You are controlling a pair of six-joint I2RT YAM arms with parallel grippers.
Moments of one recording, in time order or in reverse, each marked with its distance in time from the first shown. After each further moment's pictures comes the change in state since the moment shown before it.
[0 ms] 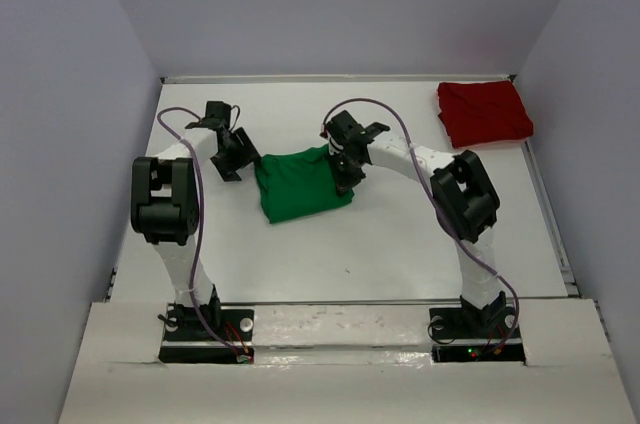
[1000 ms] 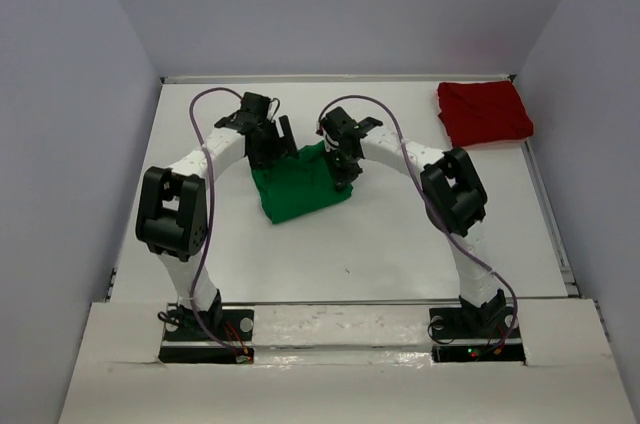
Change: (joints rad) left arm -0.240 -0.095 0.018 0.035 0.002 0.047; right arm -0.003 0.095 0.145 -0.078 0.039 -0.044
